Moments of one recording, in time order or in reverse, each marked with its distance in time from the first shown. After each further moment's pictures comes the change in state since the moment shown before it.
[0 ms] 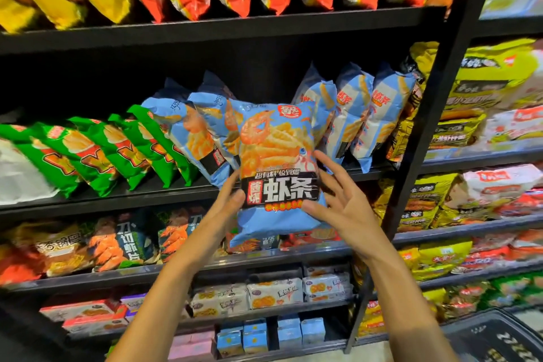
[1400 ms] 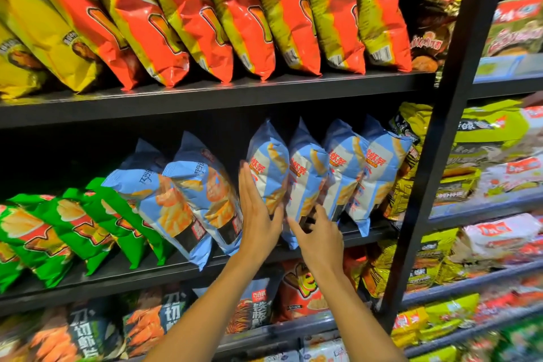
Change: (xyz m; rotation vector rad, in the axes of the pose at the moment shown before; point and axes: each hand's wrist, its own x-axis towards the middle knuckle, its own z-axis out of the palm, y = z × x) left_hand 0.189 0.009 0.080 0.561 0.396 0.608; right_hand 0.144 0.088 -0.014 -0.909 0.612 0.197
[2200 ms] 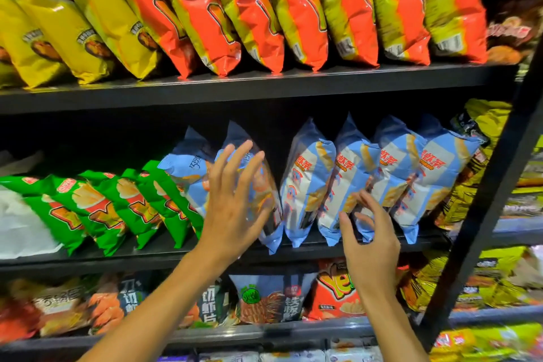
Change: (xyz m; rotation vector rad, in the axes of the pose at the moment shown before) left_hand -0.002 0.018 -0.143 0.480 0.086 0.429; right_hand -0.044 -0.029 -0.037 0.547 0.158 -0.230
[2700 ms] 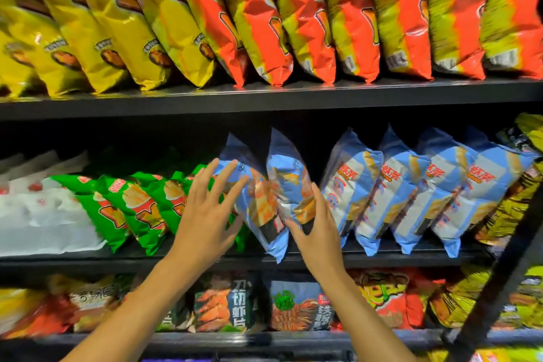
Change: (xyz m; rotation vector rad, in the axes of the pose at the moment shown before) left_hand -0.032 -0.092 -0.079 0.382 -0.269 -0.013; right_hand -0.020 -0.025 0.135 -0.140 -0.422 -0.007
